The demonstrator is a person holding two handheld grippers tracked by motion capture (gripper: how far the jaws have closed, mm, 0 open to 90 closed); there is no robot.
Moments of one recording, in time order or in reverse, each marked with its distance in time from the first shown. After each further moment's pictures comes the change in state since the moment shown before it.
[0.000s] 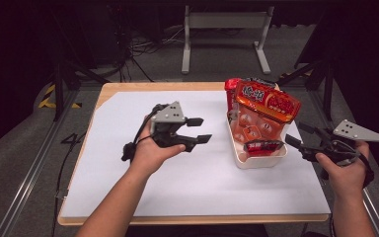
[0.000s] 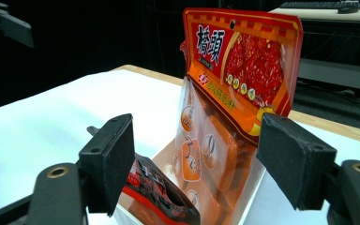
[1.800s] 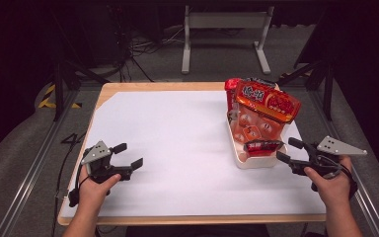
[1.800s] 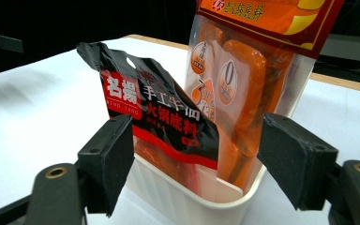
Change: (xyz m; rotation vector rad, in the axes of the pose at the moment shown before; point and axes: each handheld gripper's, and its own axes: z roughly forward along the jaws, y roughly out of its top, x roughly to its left) left arm 0.030 -0.181 -0.086 -0.085 0.316 -0.308; right arm 0.002 -0.054 0.014 0.069 0.036 0.009
